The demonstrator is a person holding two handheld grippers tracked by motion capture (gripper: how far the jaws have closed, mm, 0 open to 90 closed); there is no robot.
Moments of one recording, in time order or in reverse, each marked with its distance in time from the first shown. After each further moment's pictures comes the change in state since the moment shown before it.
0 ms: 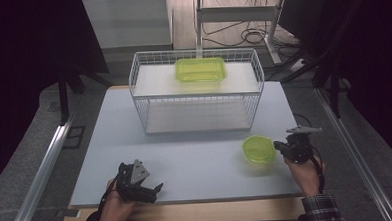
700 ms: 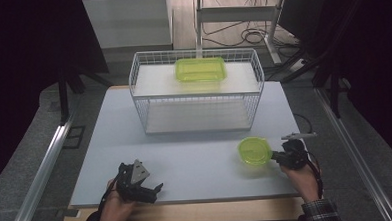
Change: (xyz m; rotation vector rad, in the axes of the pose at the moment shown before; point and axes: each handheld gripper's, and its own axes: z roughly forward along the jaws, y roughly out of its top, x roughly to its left) left arm 0.000 0.000 0.001 0.005 0.002 0.003; right arm 0.008 -0.017 0.009 0.095 0.133 0.001
